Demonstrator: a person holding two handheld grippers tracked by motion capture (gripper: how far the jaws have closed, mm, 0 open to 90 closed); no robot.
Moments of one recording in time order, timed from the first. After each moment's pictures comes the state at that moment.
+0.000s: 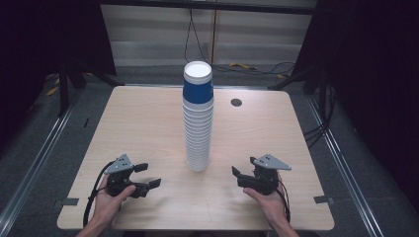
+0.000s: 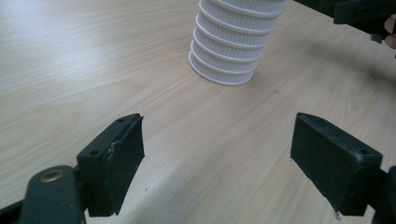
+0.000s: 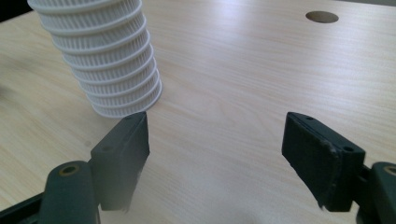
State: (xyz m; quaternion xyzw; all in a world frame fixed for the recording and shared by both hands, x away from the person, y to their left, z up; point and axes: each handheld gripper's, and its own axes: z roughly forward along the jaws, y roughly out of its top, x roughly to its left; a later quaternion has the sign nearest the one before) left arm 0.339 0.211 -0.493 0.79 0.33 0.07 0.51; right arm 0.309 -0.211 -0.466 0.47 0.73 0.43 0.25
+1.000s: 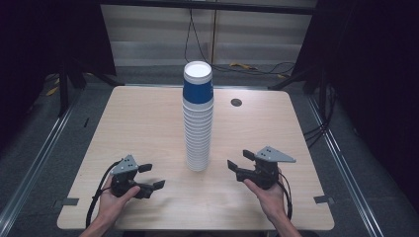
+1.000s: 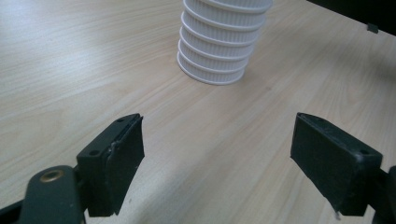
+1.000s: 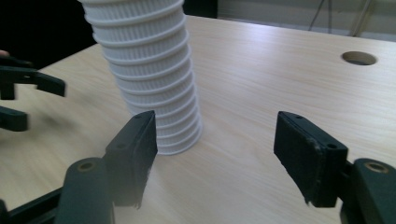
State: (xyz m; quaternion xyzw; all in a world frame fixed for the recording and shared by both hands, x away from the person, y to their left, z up) left arm 0.339 0.200 -0.491 0.80 0.30 0.07 0.51; right arm 0.312 -0.203 -0.429 0.43 0.73 0.49 0.21
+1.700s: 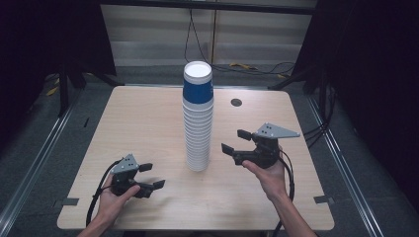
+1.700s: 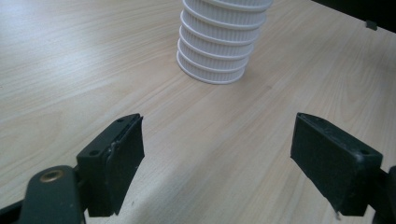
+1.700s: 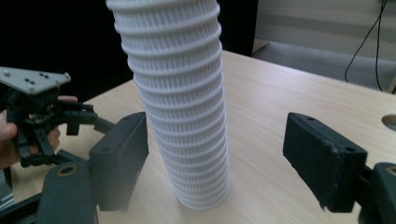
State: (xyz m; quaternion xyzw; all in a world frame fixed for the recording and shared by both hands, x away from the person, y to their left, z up) left arm 0.341 0.201 -0.492 0.81 0.30 0.07 0.50; right arm 0.338 -0.193 -0.366 0.36 0.74 0.54 0.18
